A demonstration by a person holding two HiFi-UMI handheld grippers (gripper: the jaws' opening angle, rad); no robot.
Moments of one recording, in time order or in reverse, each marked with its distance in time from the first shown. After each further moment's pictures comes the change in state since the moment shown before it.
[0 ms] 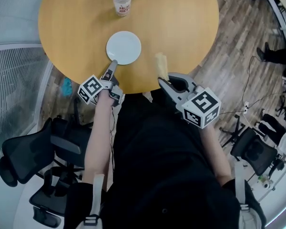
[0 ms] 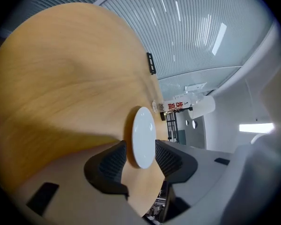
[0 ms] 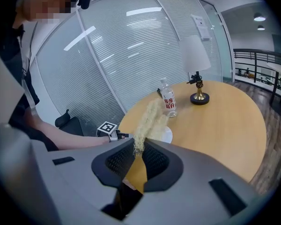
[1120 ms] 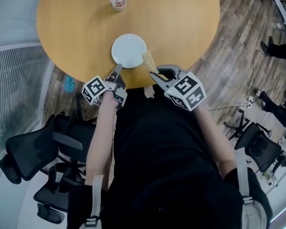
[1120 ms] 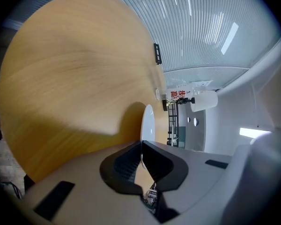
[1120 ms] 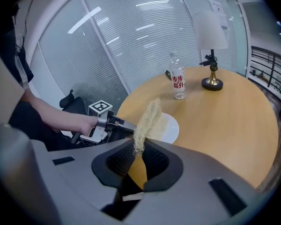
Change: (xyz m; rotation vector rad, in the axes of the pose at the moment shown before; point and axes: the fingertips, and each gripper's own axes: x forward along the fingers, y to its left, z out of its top) left arm -0.015 0.002 -0.044 -0.089 0.096 0.018; right arm 0.049 -0.006 -0.056 -0.116 0.209 0.052
